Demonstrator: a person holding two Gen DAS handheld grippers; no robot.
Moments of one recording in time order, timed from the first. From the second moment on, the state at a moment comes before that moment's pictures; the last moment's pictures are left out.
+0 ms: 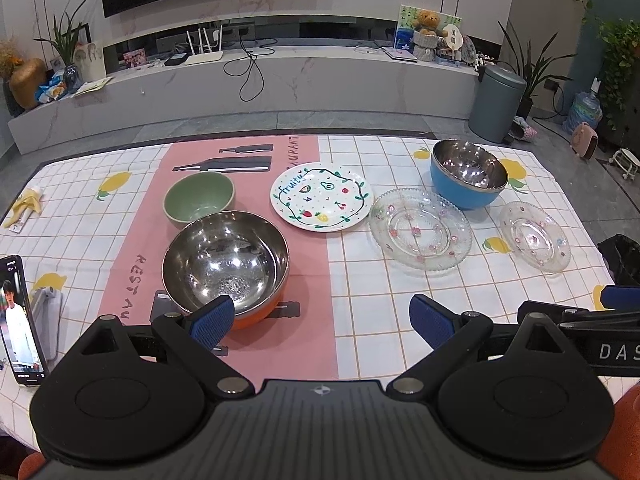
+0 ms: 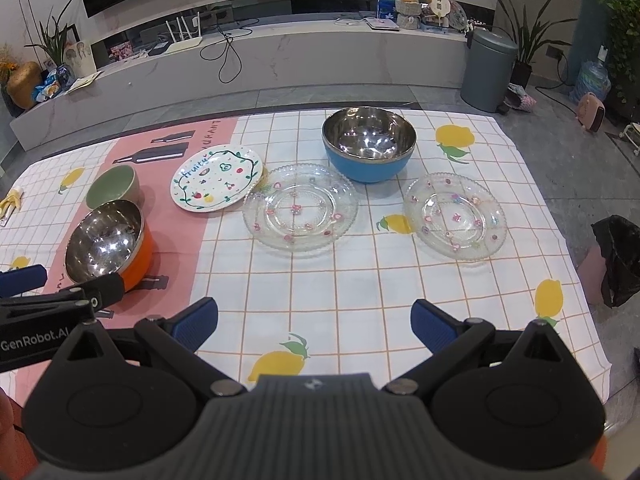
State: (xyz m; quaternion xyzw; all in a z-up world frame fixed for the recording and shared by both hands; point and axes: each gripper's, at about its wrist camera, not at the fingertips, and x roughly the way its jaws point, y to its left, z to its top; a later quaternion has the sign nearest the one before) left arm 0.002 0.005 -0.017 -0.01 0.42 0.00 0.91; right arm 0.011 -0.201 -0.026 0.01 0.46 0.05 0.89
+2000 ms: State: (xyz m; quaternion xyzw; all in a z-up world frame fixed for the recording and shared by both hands) left arm -0.016 0.052 -0.033 -0.03 0.37 0.02 0.93; right arm 0.001 -0.172 -0.051 0.01 0.39 0.12 0.91
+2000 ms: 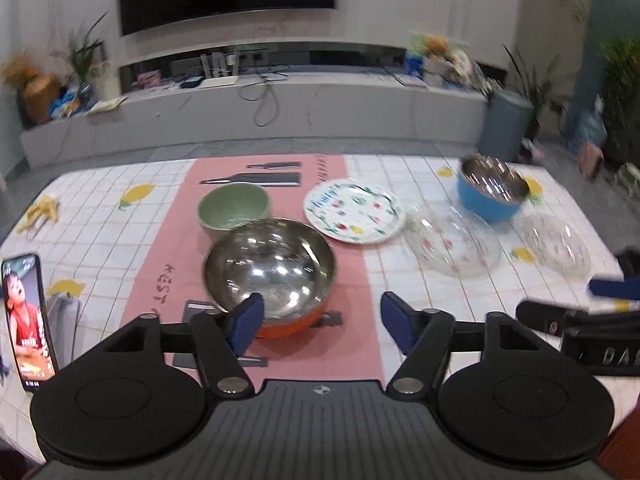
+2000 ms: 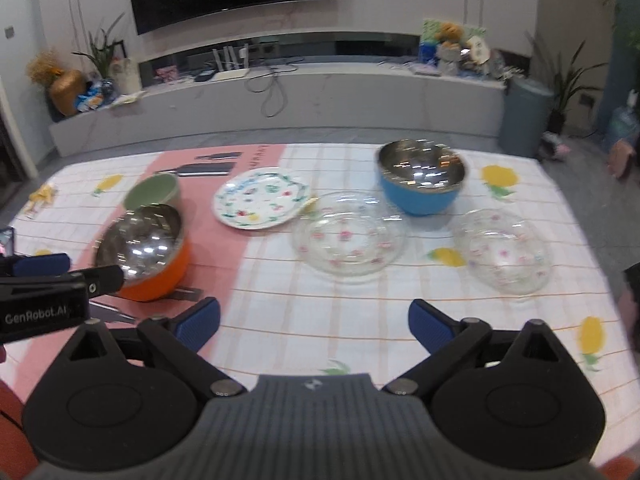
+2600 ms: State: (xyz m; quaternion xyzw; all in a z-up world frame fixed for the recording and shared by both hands) left arm 0.033 0.147 -0.050 -0.11 0.37 0.11 0.92; right arm 0.076 -0.048 -0.050 -0.05 0.41 0.19 0.89
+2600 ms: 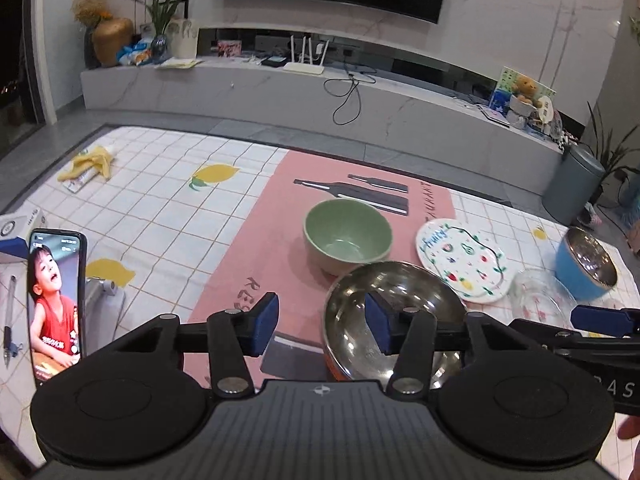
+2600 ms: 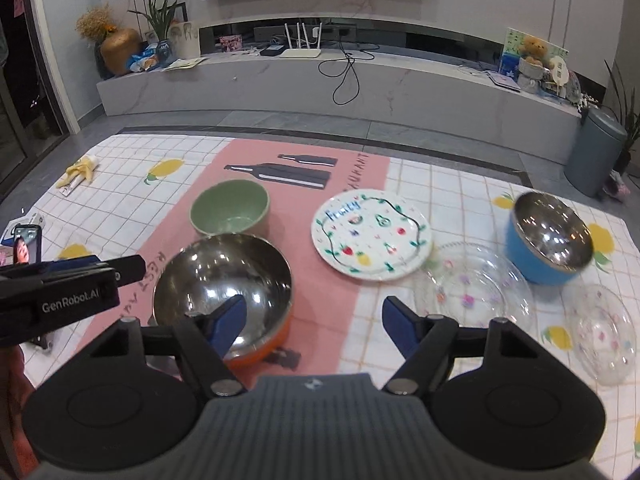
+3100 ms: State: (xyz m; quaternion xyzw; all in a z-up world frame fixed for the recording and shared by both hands) left arm 0.072 0.174 -0.093 -0.15 0.47 0.08 0.87; right arm 0.131 -0.024 -0.099 0.01 0.52 0.15 0.84
